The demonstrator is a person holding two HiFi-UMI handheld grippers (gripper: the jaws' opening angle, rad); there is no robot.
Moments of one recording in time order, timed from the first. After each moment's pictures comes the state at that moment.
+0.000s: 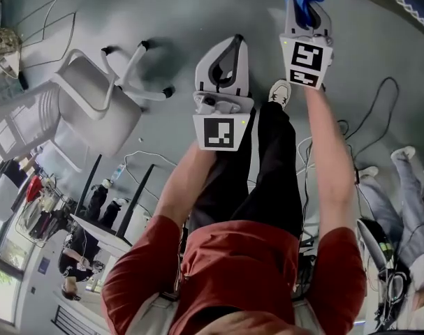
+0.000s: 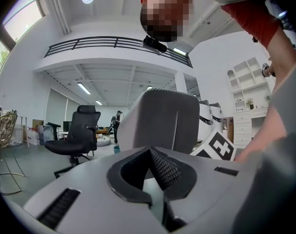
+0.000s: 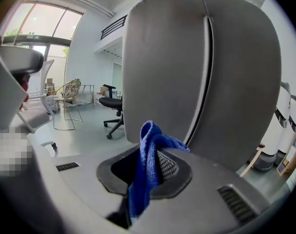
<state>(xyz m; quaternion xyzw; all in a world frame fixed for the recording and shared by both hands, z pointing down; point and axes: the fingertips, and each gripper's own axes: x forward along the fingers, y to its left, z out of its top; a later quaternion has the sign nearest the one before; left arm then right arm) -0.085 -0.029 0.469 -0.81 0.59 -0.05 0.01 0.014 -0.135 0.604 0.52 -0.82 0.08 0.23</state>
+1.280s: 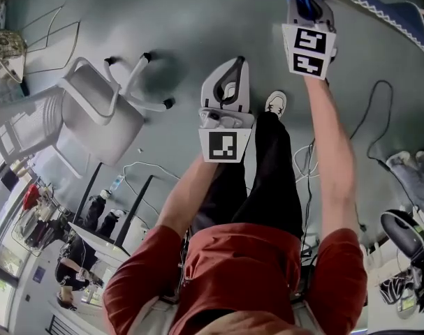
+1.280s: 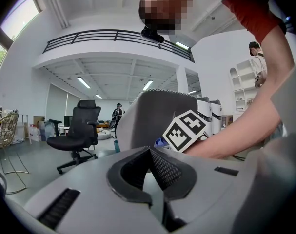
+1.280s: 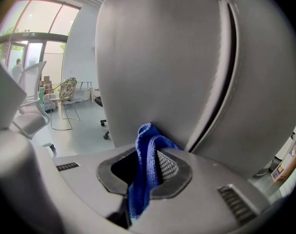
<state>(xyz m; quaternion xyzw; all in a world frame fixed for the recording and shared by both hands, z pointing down) -0.076 -0.022 0.456 -0.81 0.59 -0.08 -0.01 0.022 -0.191 0.559 0.52 -0.81 0.09 0.26</state>
